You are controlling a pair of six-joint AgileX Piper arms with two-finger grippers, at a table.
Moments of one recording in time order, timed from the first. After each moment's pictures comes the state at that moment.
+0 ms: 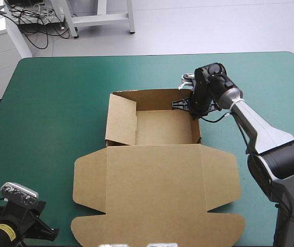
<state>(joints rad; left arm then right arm) -0.40 0.28 -0.48 0.13 1.10 -0.02 0.39 1.97 -1.82 0.00 1.23 0.31</state>
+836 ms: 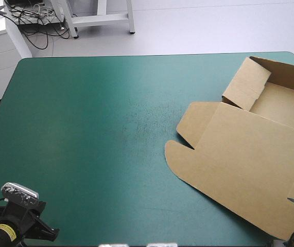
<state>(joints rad) -0.40 0.28 -0.48 0.13 1.10 -0.02 -0.46 1.83 -1.82 -0.07 1.24 0.11</state>
